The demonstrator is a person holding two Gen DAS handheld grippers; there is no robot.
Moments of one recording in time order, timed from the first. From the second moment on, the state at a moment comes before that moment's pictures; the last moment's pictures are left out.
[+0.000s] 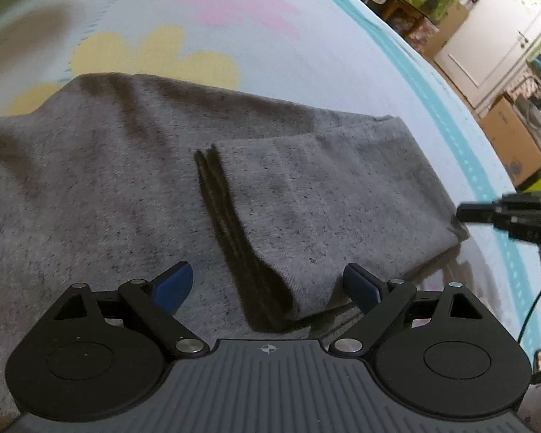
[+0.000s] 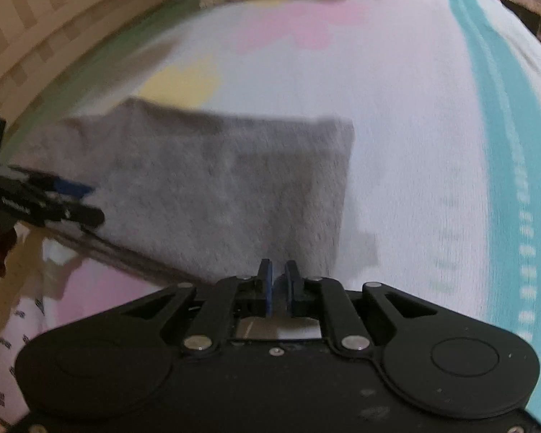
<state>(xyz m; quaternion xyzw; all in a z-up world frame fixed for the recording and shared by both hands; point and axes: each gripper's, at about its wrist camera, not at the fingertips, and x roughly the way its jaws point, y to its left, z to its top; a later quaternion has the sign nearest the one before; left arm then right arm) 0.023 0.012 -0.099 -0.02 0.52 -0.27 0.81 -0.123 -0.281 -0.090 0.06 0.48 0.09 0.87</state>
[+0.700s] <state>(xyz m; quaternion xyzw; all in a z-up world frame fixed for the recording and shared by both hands) 0.008 0.085 -0.084 -0.14 0.49 -0.15 0.85 -0.004 -0.244 -0.080 0.00 0.45 0.16 0.88</state>
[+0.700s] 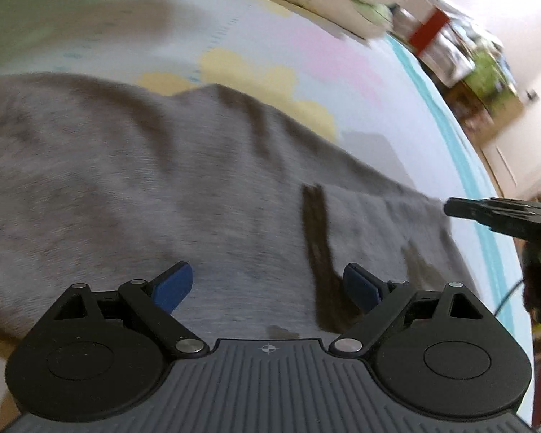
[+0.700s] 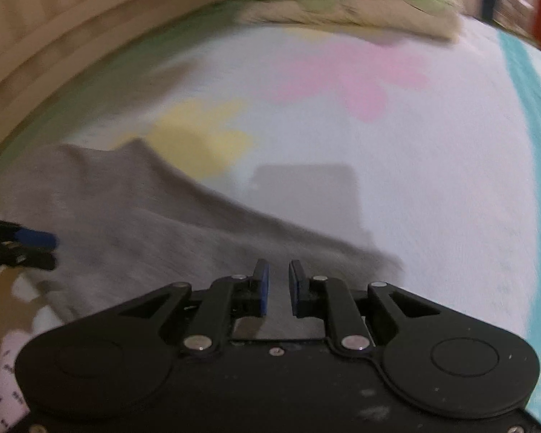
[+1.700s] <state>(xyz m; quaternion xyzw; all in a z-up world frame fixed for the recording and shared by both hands) -0.010 0.107 -0.091 -0.14 0.48 -0.13 0.86 0.178 -0.018 -0.139 -0.05 0.49 0.31 0.81</state>
